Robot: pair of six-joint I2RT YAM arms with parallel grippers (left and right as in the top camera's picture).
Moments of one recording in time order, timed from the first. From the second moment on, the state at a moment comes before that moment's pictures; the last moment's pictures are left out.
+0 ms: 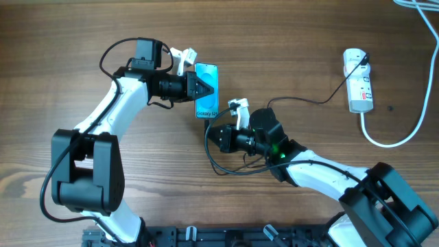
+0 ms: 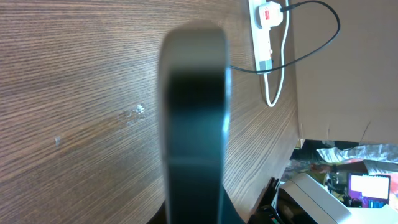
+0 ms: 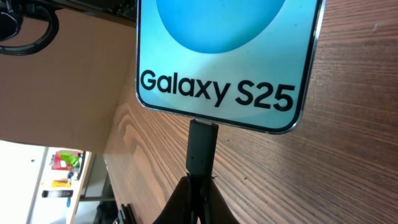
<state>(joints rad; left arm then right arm) -0.16 1.84 1.23 -0.53 0.91 -0.20 0.67 1.59 0.56 0.57 -0.49 0.84</state>
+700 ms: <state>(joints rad) -0.16 1.84 1.23 -0.55 0.90 -0.19 0.64 1.58 0.56 0.57 -0.46 0.82</state>
